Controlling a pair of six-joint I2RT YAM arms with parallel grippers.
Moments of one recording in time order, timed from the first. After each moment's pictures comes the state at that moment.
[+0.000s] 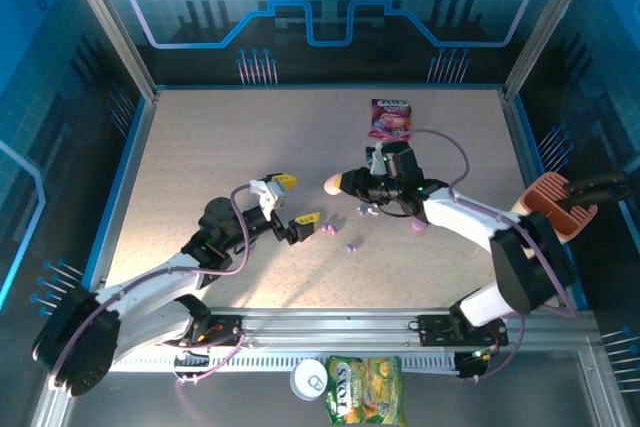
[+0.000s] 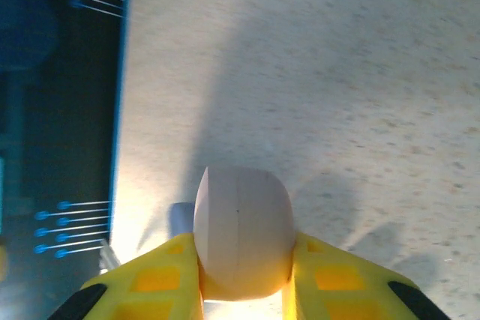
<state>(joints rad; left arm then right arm) -0.56 0.98 0.33 0.60 0.38 -0.05 0.49 1.53 0.84 0.01 -0.47 0.83</state>
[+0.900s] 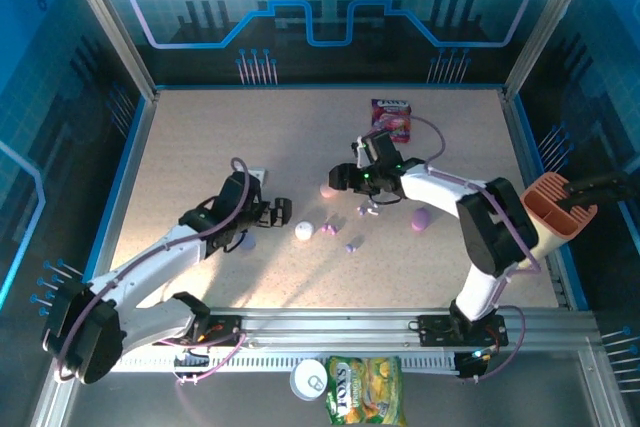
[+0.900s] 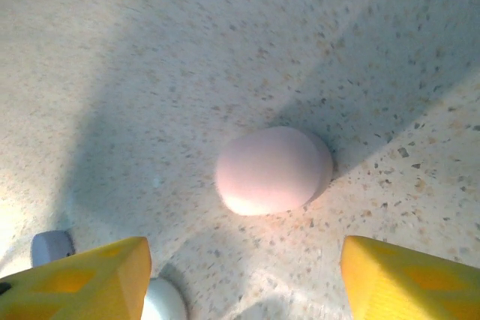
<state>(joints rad) -0.47 1.11 0.66 -0.38 -0.11 -0.44 0.50 1.72 1.08 -0.22 -0.32 0.55</state>
